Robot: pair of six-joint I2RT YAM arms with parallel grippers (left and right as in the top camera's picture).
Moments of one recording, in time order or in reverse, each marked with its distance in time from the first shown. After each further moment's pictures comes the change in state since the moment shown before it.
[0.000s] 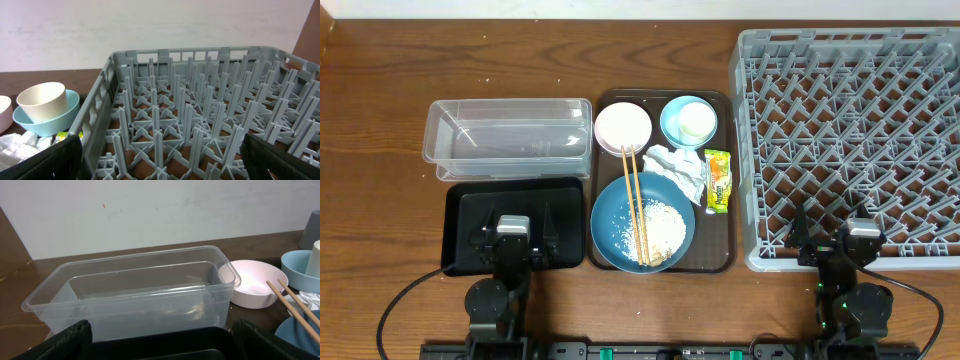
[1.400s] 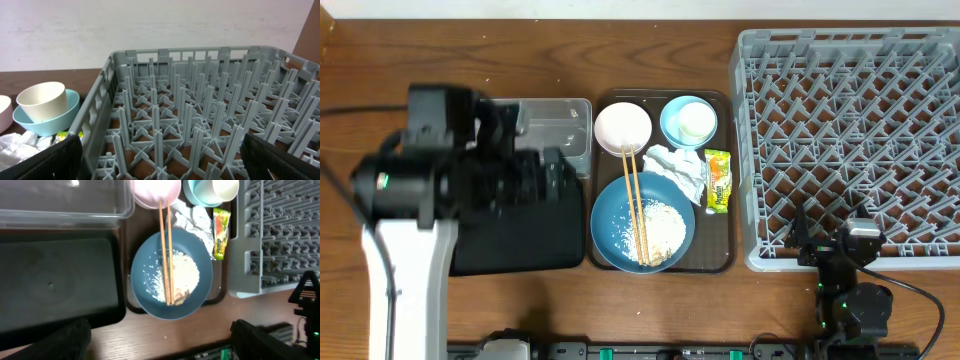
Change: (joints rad) left arm -0.002 1.294 1.573 -1.357 0.410 -0.216; right arm 0.000 0.002 0.000 0.000 0.000 0.000
